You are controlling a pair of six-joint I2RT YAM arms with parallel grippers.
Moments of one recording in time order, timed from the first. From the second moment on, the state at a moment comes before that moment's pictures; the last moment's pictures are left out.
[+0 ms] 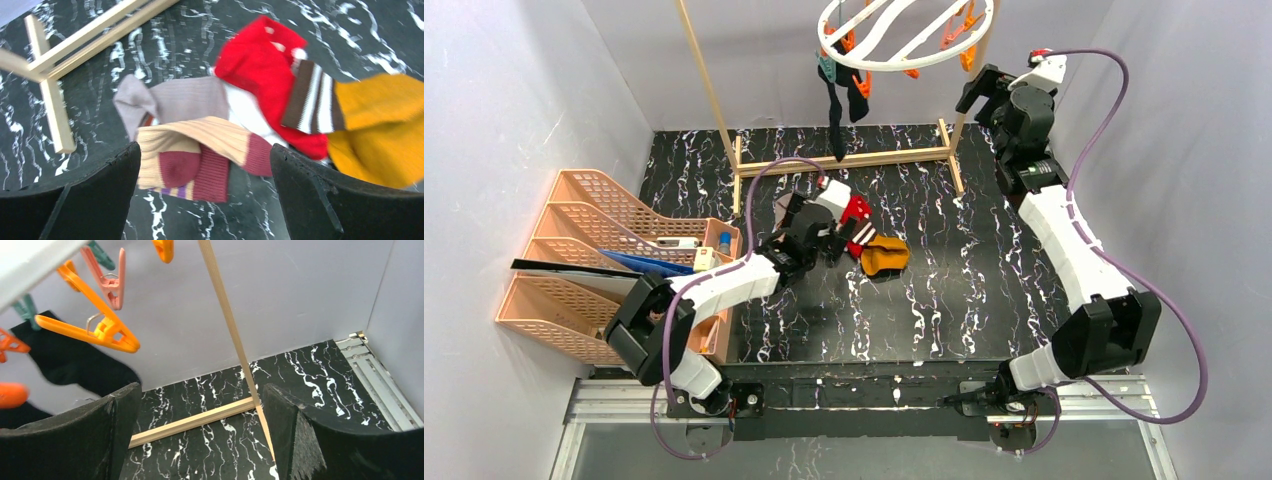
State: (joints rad) left arm -0.76 1.50 0.88 0.11 -0.47 0.09; right arm 0.25 1.46 1.44 0.01 0.30 0.32
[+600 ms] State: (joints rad) left arm -0.42 1.58 0.88 0.56 0.05 -0.03; right arm 0.25 1.37 1.32 0.07 0.20 0.38
